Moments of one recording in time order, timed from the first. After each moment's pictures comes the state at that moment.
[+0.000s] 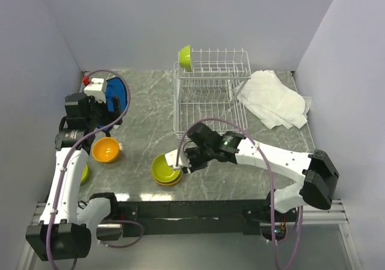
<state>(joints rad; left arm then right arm) 0.06 0.97 1.00 -0.48 0.15 0.05 0.99 1.41 1.07 -0.63 -0.40 -0.86</state>
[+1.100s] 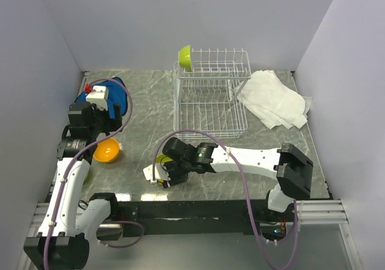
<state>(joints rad) 0.01 0.86 0.91 -0.50 0.04 0.04 1.21 1.63 1.17 -0.48 -0.34 -0.71</state>
